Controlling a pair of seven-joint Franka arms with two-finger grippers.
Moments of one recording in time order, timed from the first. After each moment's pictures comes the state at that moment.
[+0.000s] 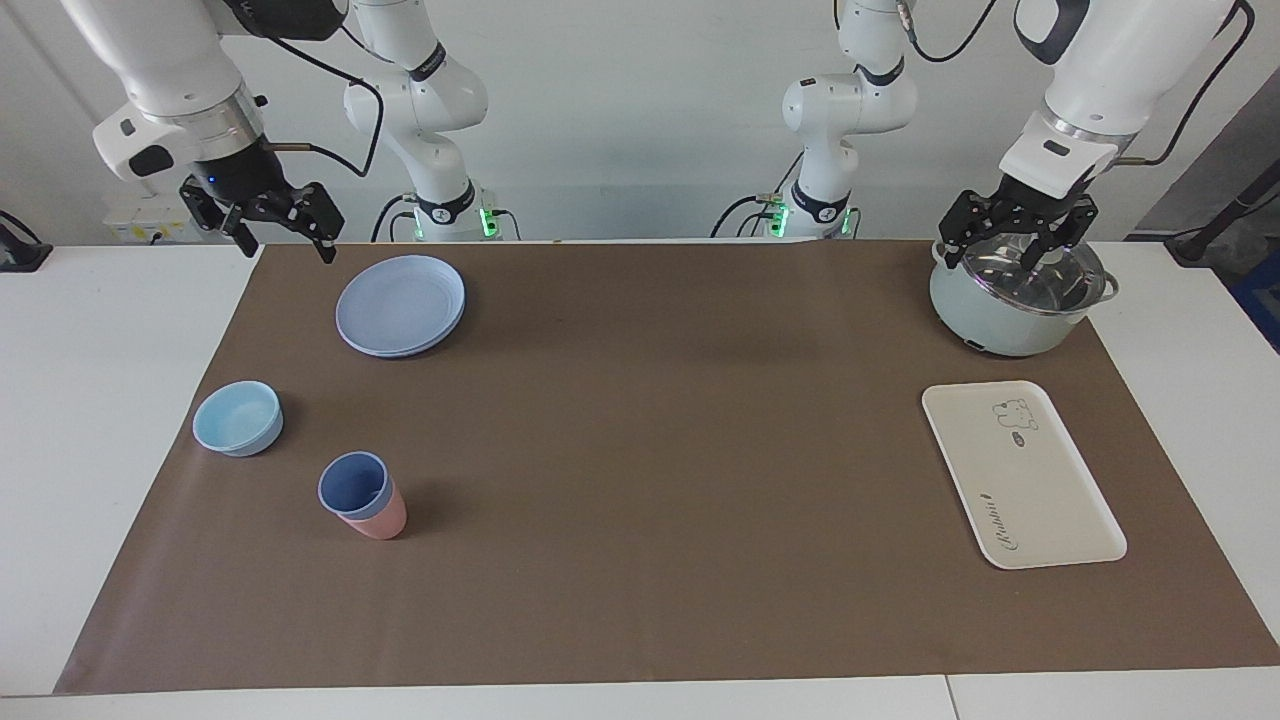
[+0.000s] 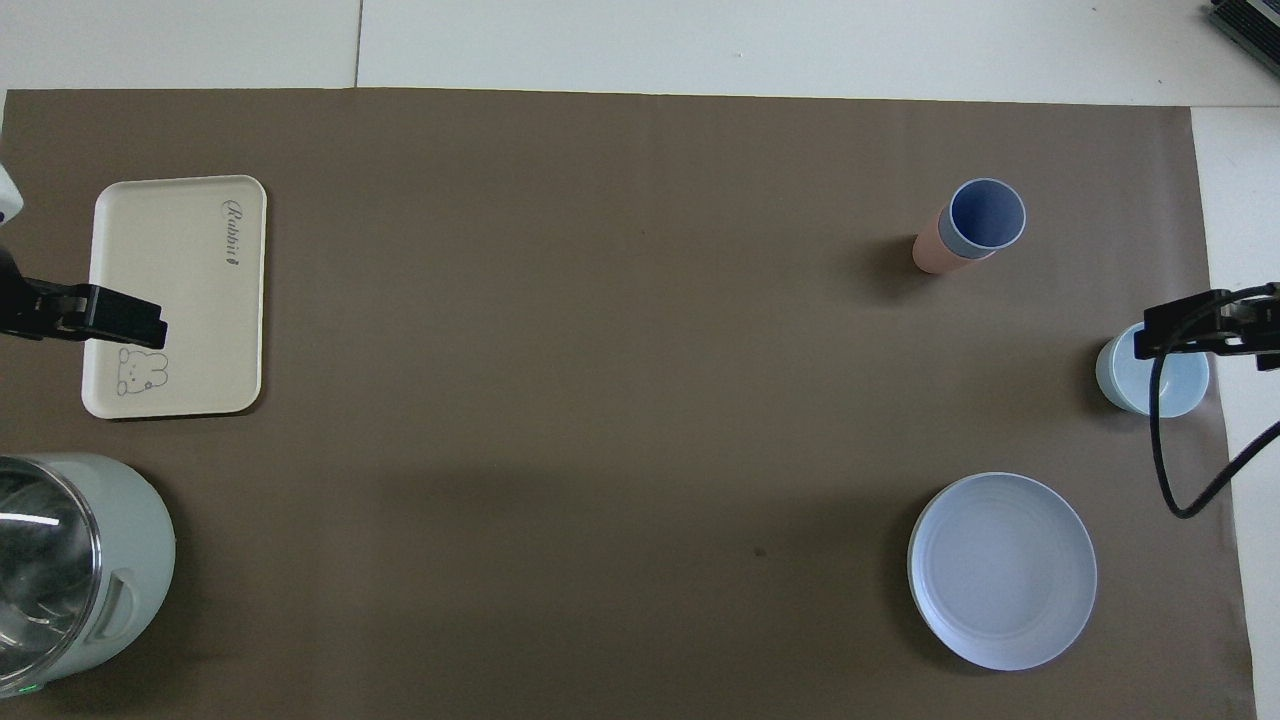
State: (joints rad) left arm -0.01 -0.03 -0.07 -1.59 0.01 1.56 0.07; right arm 0.14 -0.05 -0.16 -1.59 -0.03 1.51 0.09
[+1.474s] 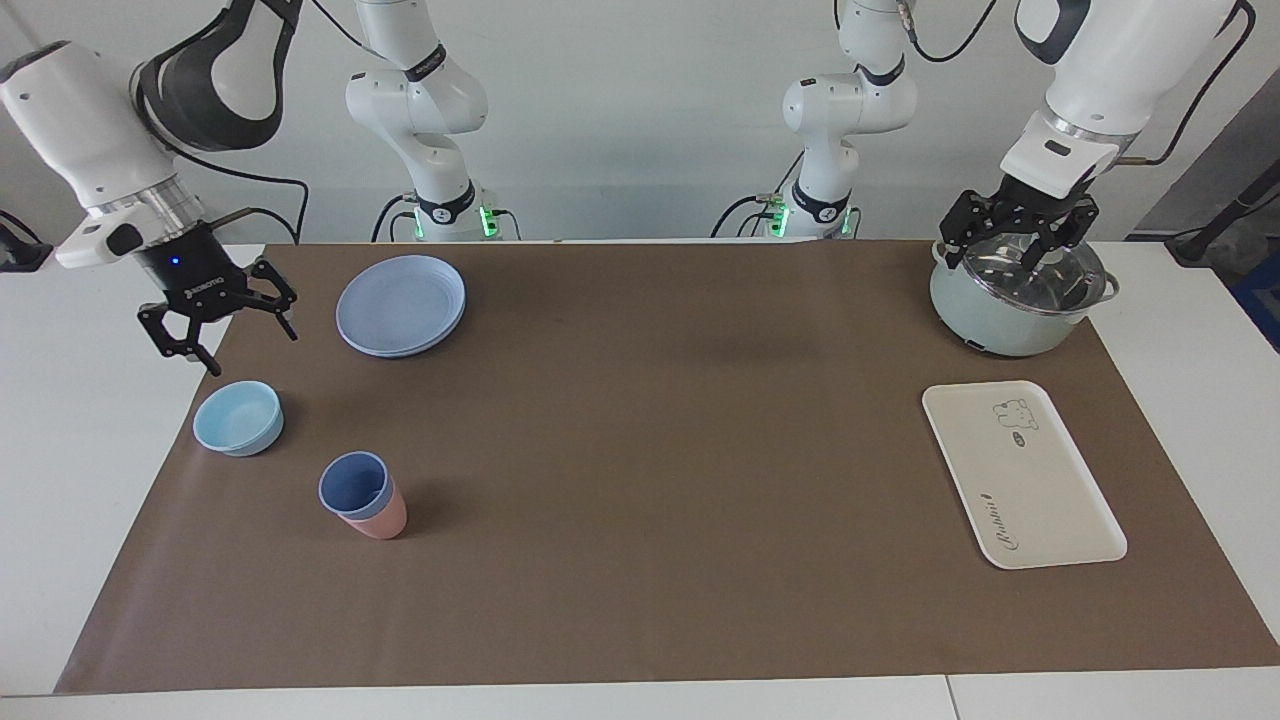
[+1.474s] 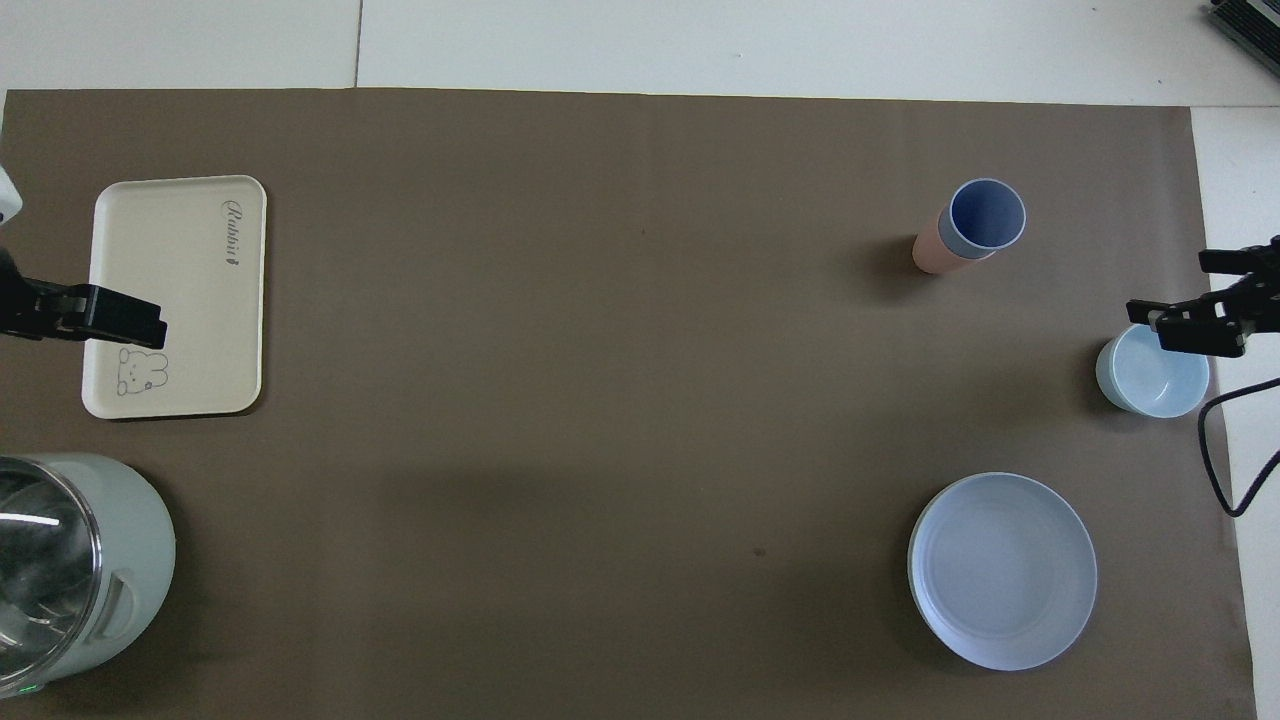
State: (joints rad) left arm -0.01 -0.03 -0.07 -1.59 0.01 1.56 0.07; right arm -0.09 -0.05 -0.18 -1.99 0.49 2.18 -1.06
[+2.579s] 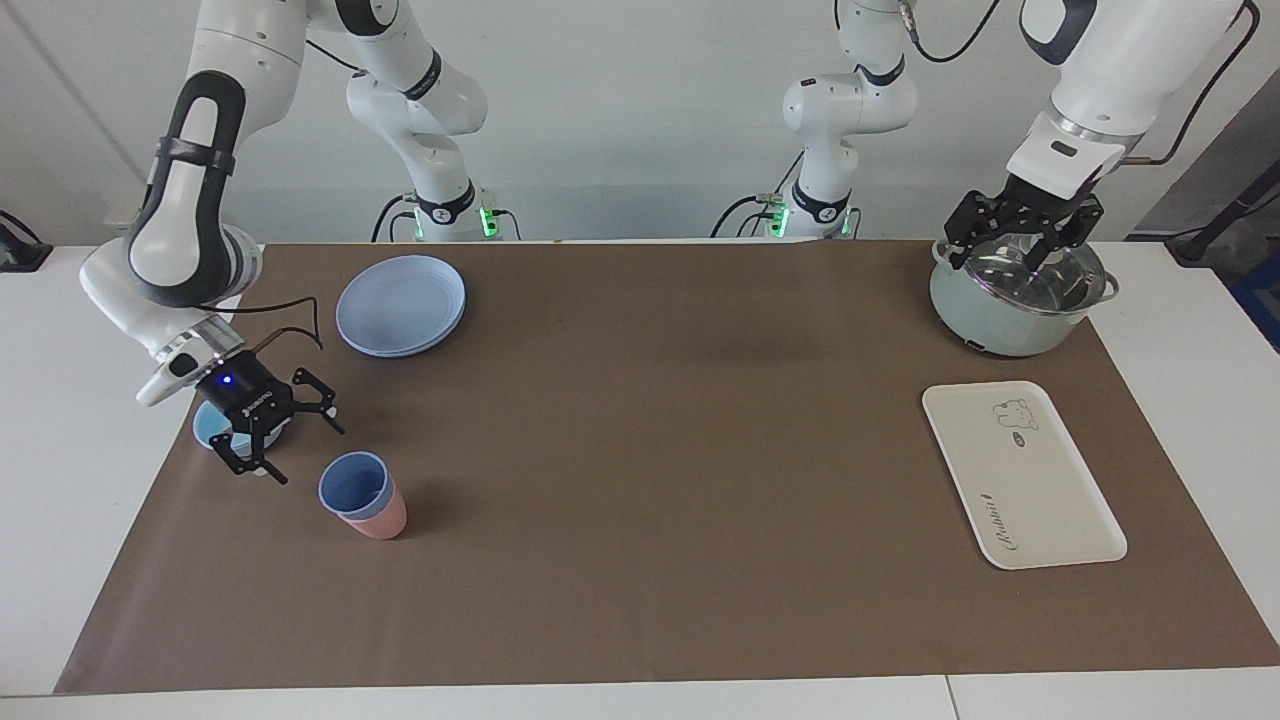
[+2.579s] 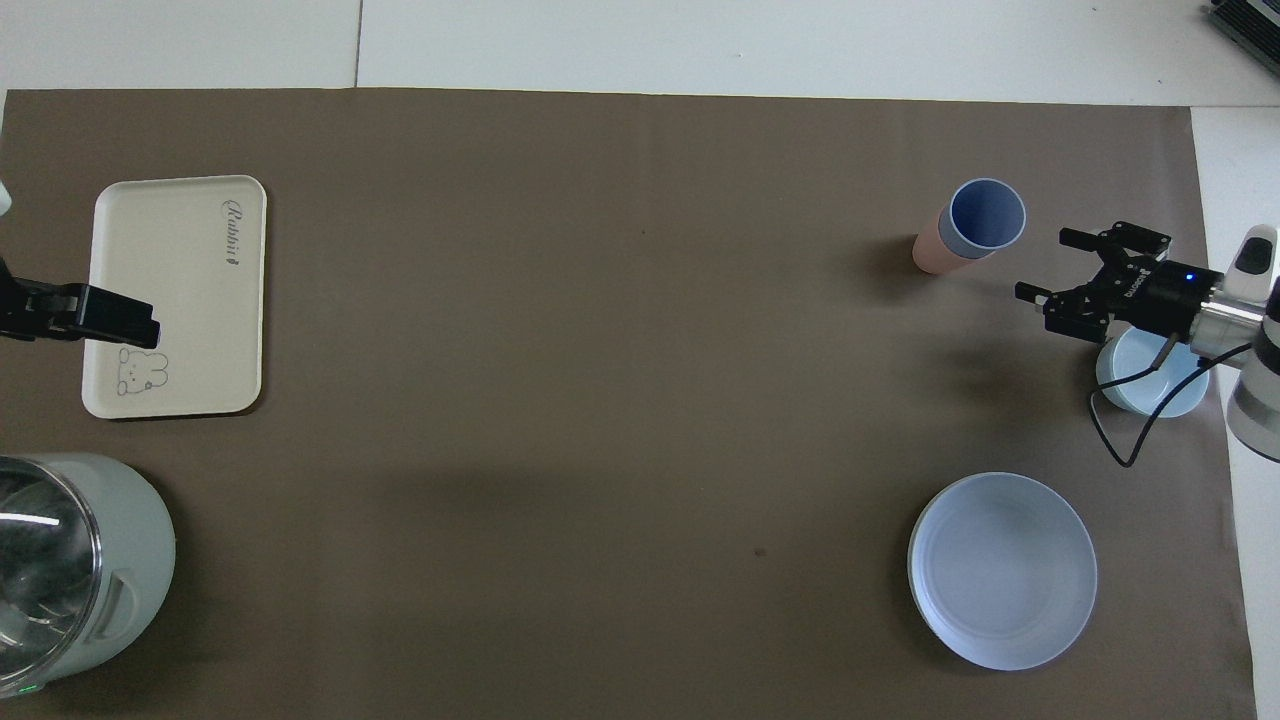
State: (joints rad) left arm 0.00 -0.03 -0.06 -1.59 0.01 1.56 0.07; right arm -0.13 0.31 -0.18 -1.98 1.28 2.21 -1.91
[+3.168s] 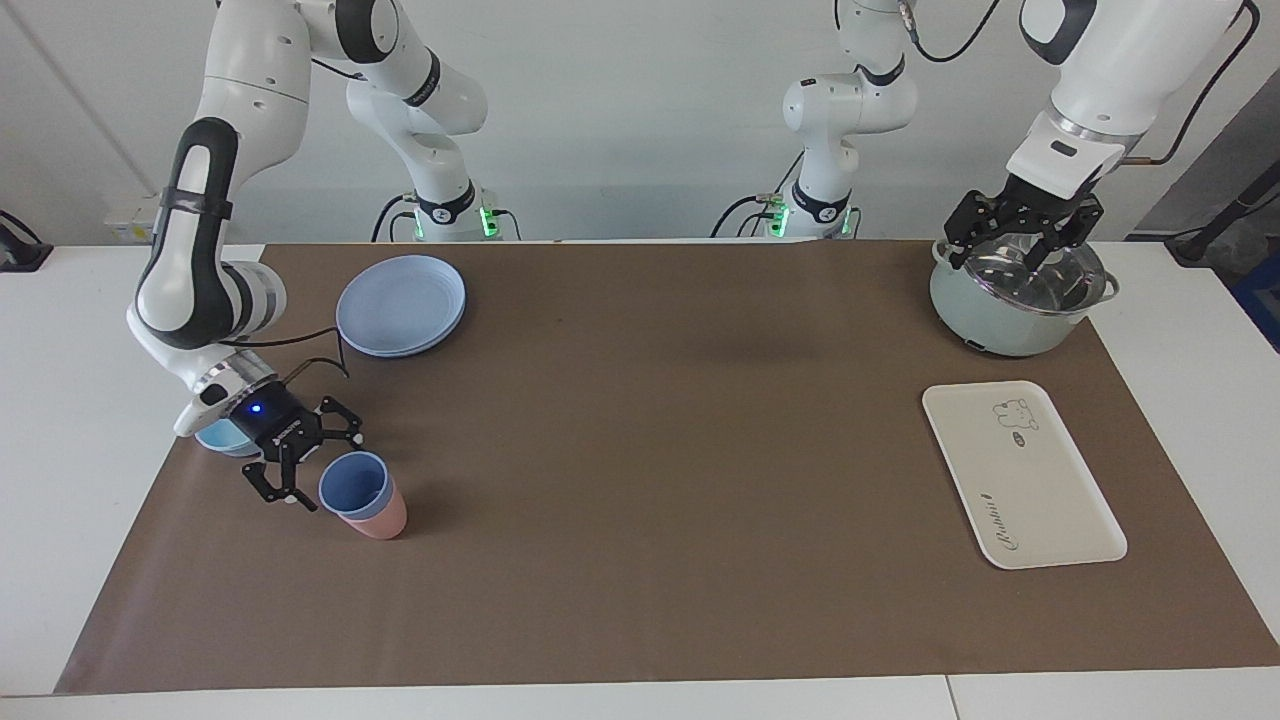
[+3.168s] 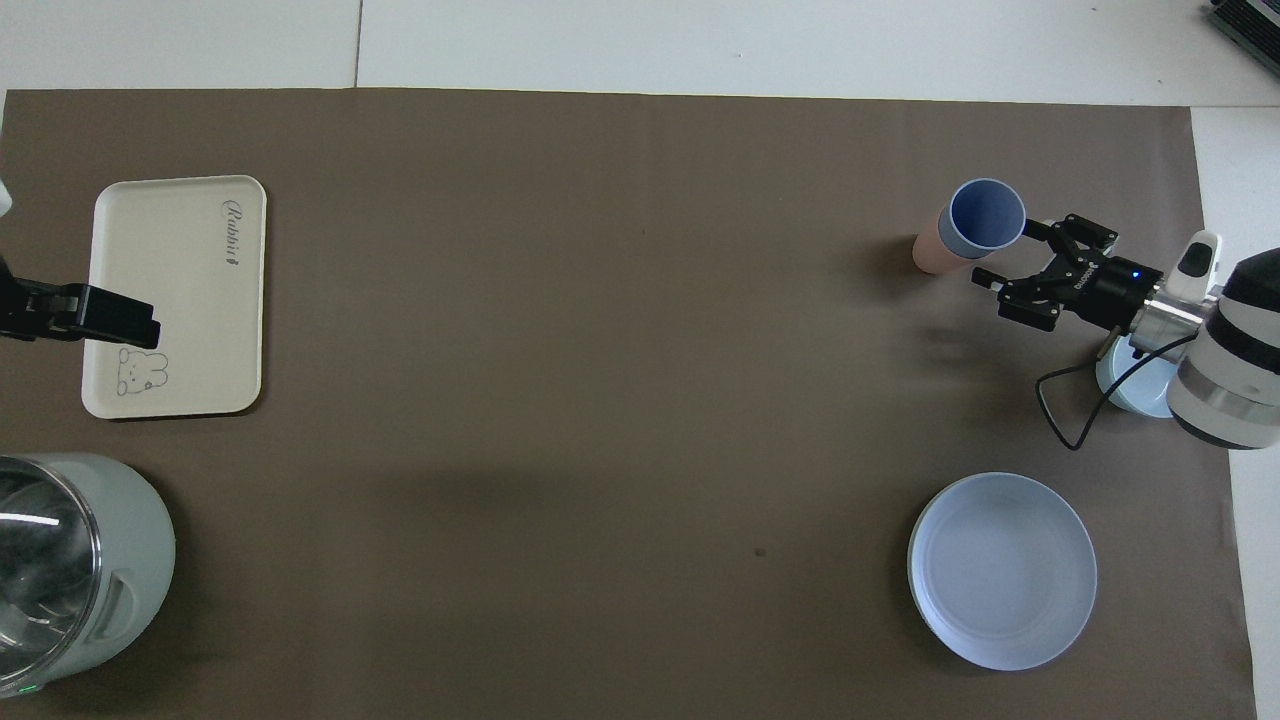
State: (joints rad) left arm 0.00 -0.03 -0.06 -1.59 0.01 1.56 0.07; right arm -0.11 0.39 -0.16 -1.96 1.48 2.18 -2.02
